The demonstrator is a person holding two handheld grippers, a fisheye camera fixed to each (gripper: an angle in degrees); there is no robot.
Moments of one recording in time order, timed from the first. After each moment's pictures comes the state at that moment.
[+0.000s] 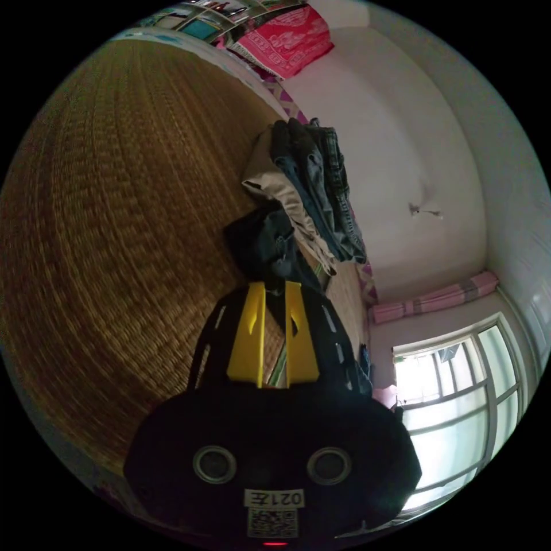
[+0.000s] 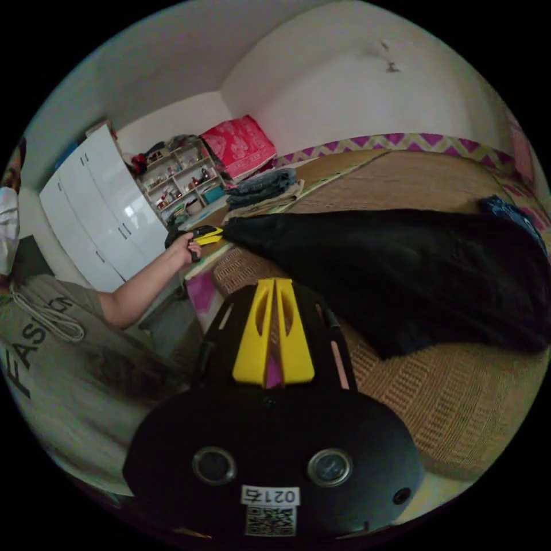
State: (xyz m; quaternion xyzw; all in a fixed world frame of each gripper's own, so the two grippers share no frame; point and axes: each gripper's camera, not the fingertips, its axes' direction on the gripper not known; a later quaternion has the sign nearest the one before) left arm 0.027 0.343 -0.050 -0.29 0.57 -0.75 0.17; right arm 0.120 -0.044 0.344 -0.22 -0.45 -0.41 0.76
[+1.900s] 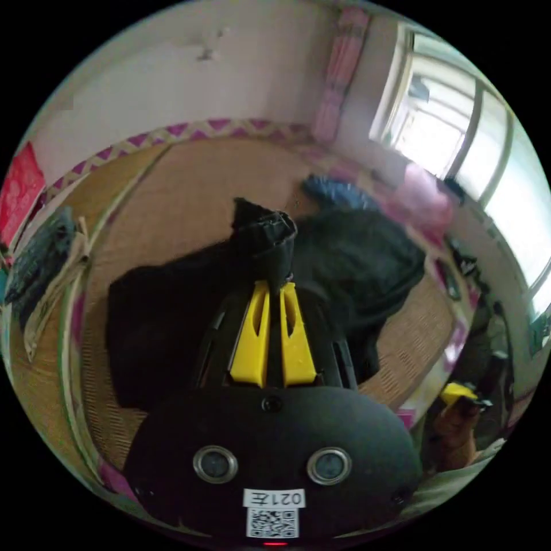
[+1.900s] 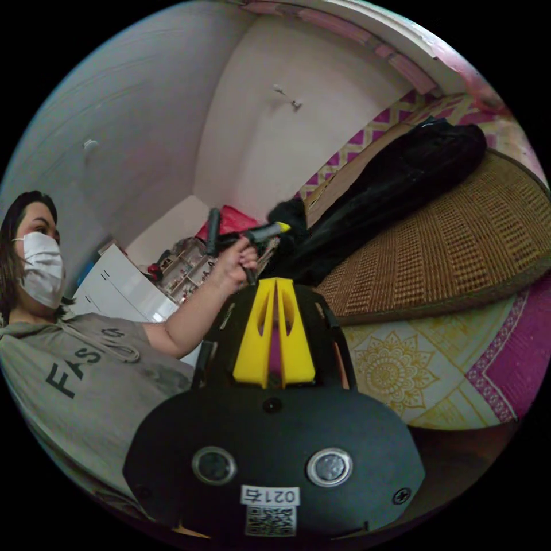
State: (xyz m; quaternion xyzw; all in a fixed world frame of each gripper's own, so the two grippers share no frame) left arm 0.086 -0.346 -0.634 -0.05 0.75 -0.39 0.53; right arm 0.597 -0.205 0.326 -0.19 -0.53 -0.13 0.81
